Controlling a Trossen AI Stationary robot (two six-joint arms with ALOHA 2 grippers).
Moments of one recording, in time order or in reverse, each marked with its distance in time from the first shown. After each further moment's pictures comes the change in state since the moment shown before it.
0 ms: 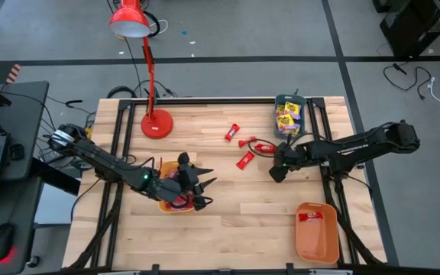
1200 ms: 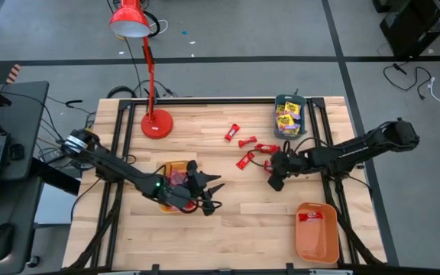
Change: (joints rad) left arm 0.002 0.167 -0.001 0.196 0.008 -0.099; right arm 0.116 0.000 -0.074 0.258 0.023 -0.125
